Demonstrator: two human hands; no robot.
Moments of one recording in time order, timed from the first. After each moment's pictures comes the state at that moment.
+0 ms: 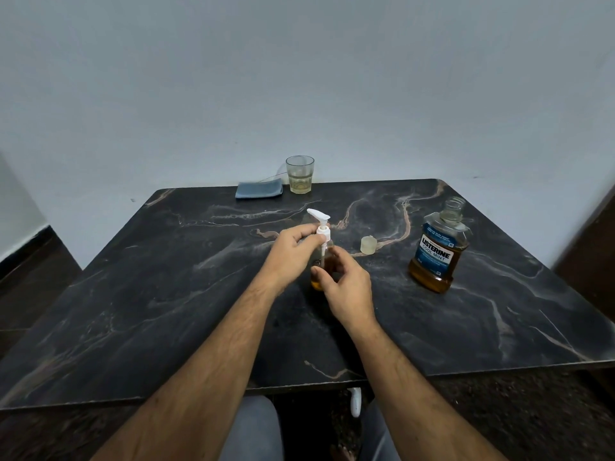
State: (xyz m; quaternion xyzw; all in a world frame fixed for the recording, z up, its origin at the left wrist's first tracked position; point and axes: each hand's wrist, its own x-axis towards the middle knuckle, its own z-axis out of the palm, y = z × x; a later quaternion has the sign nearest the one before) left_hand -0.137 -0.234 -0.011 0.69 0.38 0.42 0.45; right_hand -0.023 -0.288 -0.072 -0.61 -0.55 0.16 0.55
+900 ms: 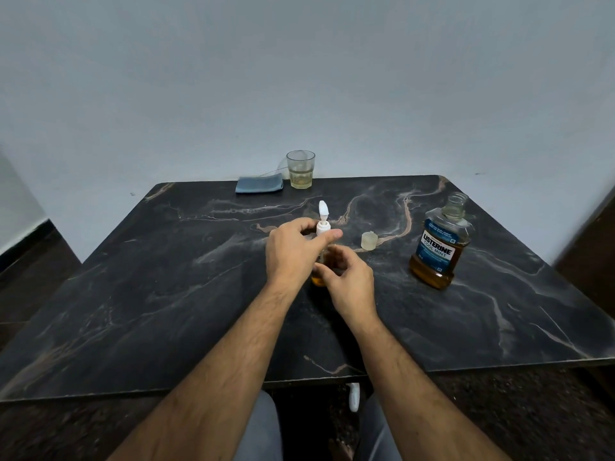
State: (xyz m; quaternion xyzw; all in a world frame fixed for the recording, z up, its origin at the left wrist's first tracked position) left_hand -0.122 -0.247 -0.010 0.68 0.52 0.46 0.26; right_hand -0.021 -0.285 -0.073 -0.62 -0.51 0.20 0.57
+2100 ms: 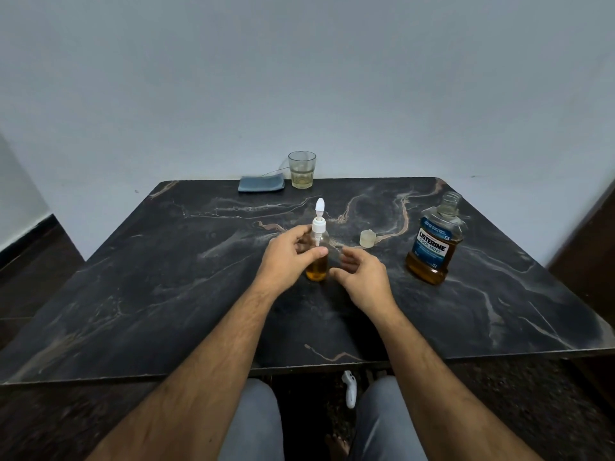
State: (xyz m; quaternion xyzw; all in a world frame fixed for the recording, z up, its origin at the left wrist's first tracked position) left_hand -0.151 -0.243 -0.036 0.71 0.43 0.40 0.38; right_hand 0.007 -0.296 -0.067 -0.68 -0.52 0.23 0.46
